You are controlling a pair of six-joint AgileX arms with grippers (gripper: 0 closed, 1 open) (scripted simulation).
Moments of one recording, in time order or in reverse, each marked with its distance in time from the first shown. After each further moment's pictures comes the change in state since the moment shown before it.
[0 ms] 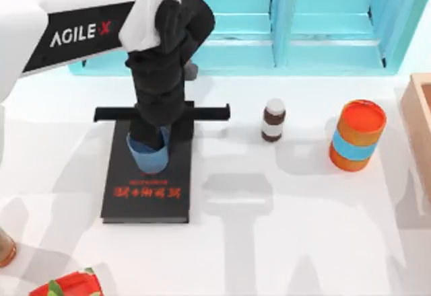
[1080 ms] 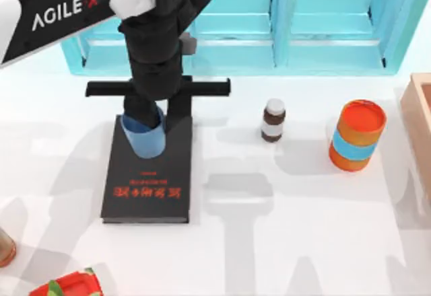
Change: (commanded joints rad) left arm -0.001 -0.038 0.145 -0.181 0.000 -0.001; right arm 0.000 0.000 0.000 0.000 0.000 0.000
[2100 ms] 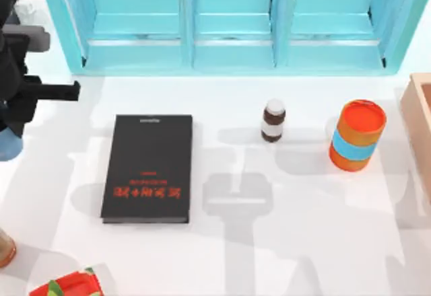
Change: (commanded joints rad) left arm 0.395 -0.397 -0.376 0.029 -0.063 0.390; right arm 0.000 0.000 0.000 0.000 0.000 0.000
